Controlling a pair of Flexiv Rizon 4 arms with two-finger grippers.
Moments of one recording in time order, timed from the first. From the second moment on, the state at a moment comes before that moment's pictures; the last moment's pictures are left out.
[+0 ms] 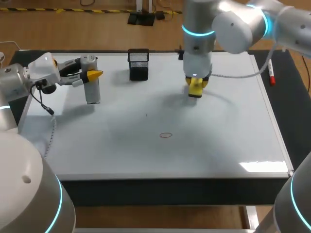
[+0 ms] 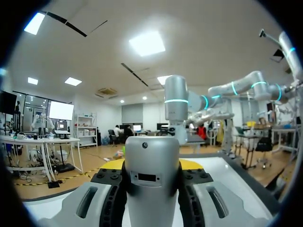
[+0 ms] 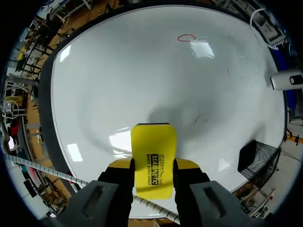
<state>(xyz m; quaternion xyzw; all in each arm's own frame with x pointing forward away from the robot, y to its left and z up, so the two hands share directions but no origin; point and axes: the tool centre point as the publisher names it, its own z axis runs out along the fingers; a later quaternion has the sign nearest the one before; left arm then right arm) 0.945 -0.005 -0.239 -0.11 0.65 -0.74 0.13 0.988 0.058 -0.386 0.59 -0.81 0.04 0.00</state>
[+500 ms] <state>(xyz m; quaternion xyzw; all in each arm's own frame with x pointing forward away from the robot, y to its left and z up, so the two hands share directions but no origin) 0.945 -0.005 -0.239 -0.11 0.65 -0.74 0.13 1.014 -0.028 -0.388 0.51 -0.86 0.03 0.01</state>
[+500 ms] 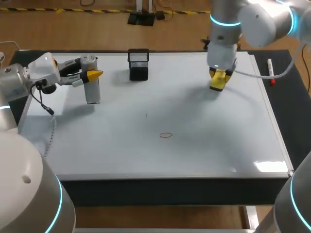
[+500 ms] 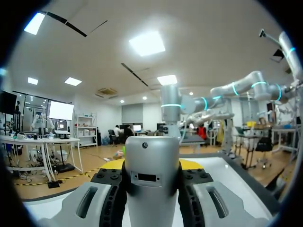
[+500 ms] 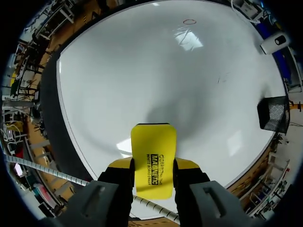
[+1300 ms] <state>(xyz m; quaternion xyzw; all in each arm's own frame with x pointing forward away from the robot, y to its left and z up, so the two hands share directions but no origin) 0.945 -0.005 -0.239 -0.11 0.65 -0.74 0.13 1.025 -0.048 -0.396 0.49 -0.87 0.02 0.02</state>
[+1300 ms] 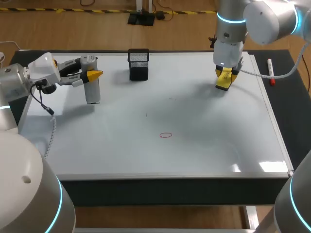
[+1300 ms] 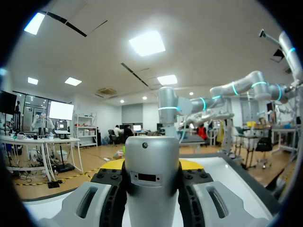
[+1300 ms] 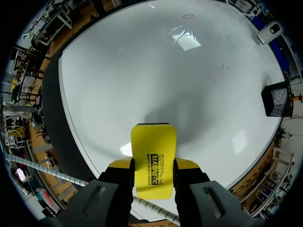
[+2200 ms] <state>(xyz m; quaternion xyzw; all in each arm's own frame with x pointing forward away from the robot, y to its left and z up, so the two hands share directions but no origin) 0.866 -0.110 -0.225 0.00 0.64 -0.77 0.05 1.025 -0.047 -0.396 0.49 -0.87 0.02 0.02</state>
